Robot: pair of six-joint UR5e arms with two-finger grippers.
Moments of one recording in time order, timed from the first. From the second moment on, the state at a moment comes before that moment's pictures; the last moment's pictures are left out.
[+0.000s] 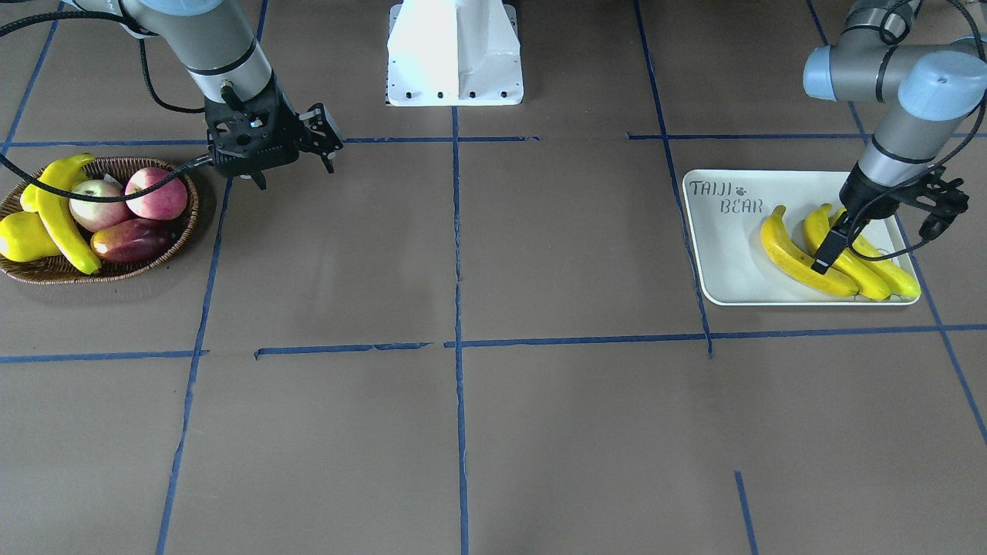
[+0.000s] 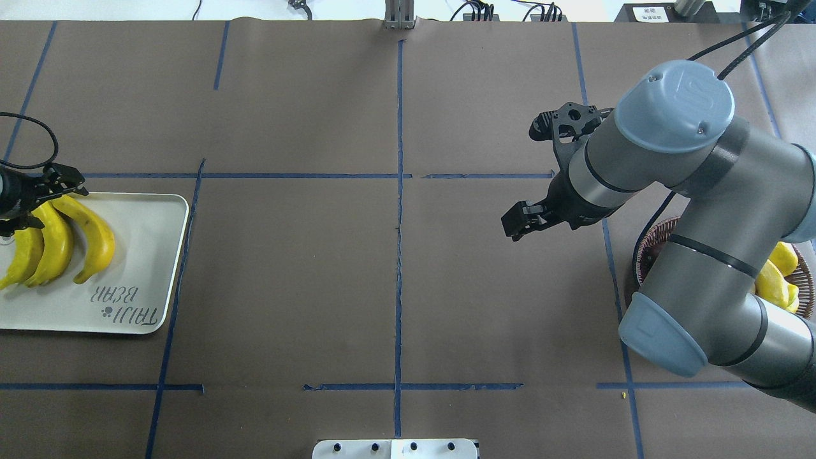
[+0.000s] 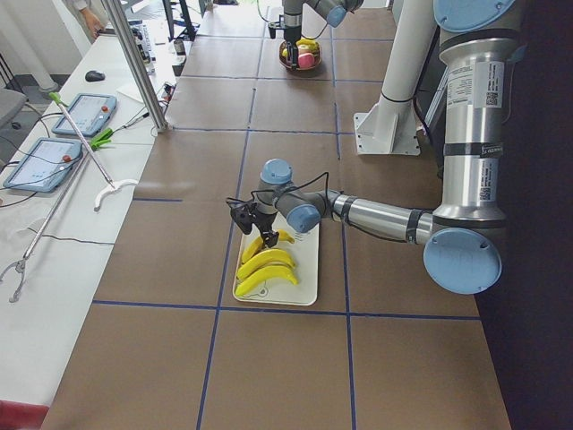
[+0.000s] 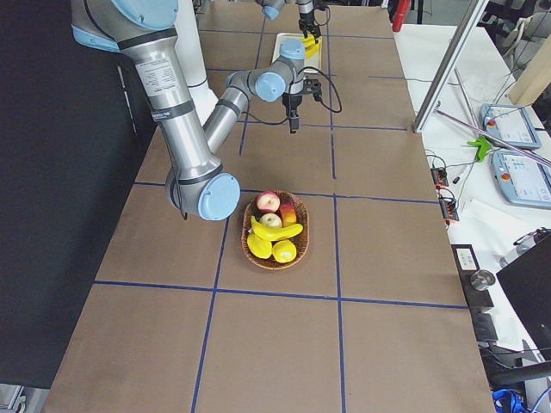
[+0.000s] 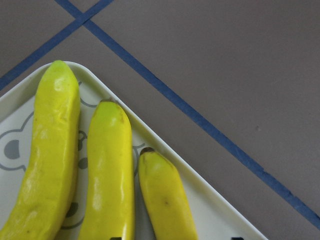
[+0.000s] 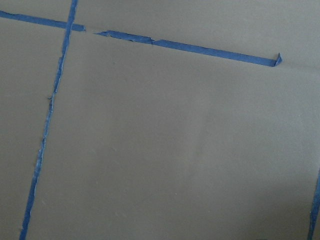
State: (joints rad) left arm -0.97 -1.52 -1.75 -2.15 -2.00 -1.58; right arm 0.69 -1.16 2.07 -1.74 2.04 0.87
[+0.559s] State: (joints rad) left arm -0.98 -1.58 -1.89 -2.15 -2.14 -1.58; right arm 0.78 -1.41 2.19 -1.73 2.08 0.69
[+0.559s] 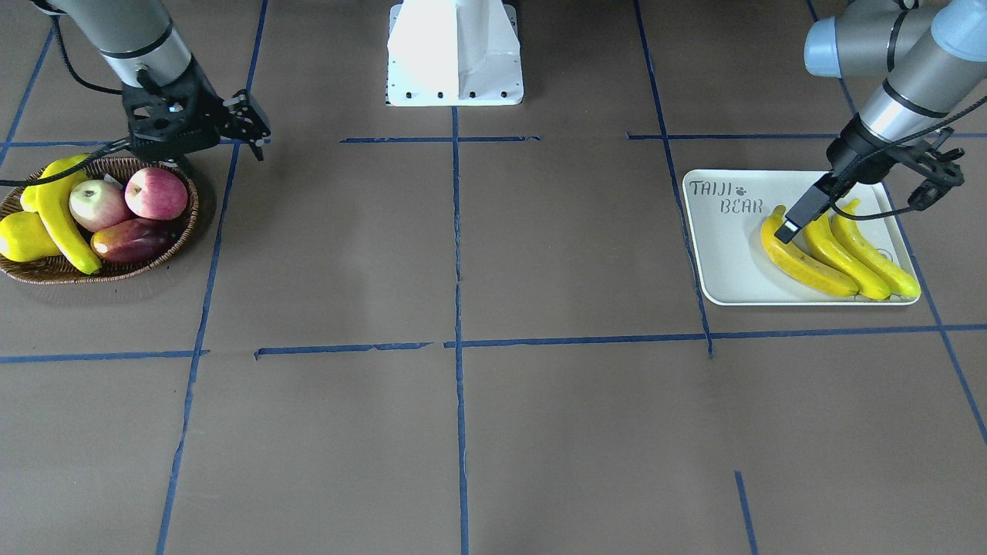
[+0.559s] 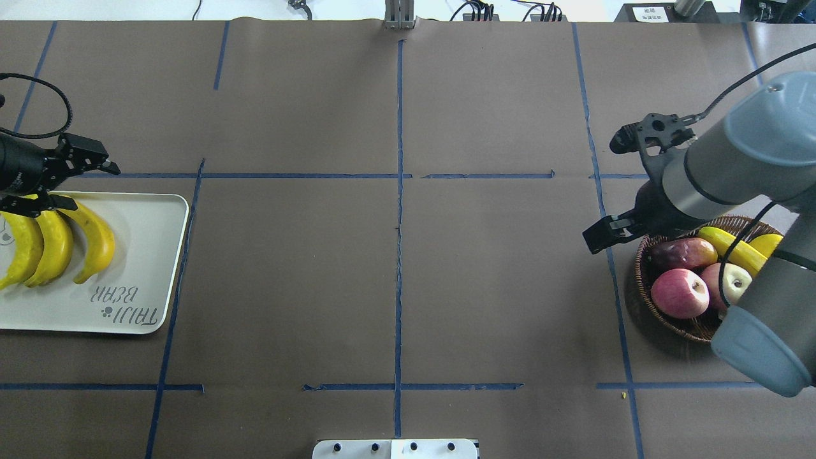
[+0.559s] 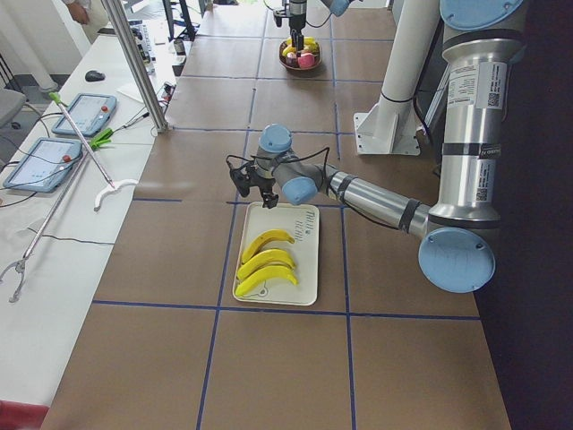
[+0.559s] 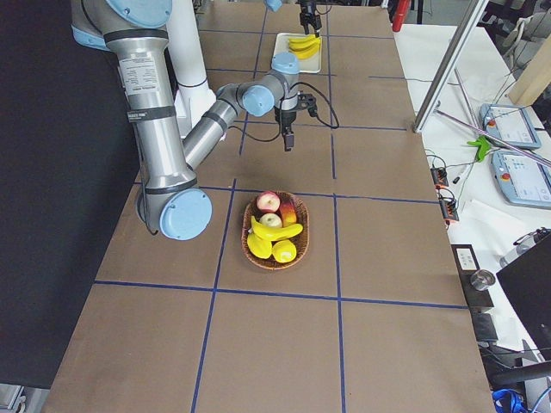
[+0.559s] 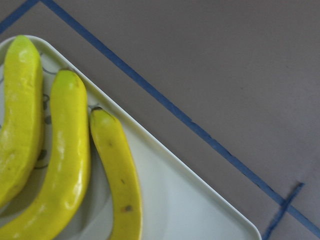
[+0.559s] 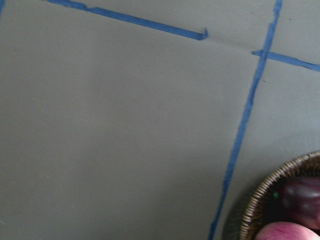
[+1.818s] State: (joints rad) left arm -0.89 -1.64 -1.92 -2.16 -2.13 -1.67; right arm 0.91 -1.87 1.99 -1.24 2.05 0.49
